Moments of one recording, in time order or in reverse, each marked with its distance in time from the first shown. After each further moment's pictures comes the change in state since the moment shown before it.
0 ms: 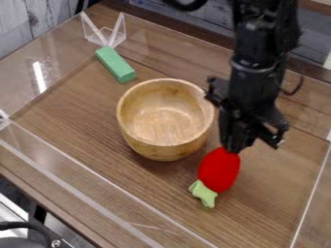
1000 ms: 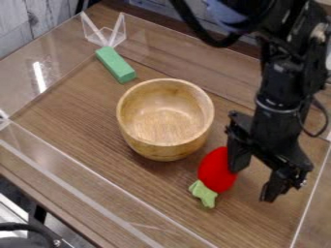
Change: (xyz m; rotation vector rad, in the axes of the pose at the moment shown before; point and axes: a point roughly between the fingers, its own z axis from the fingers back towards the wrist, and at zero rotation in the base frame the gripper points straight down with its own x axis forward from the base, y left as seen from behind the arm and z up) arm -0.002 -0.024 -0.034 -0.039 0.054 0.004
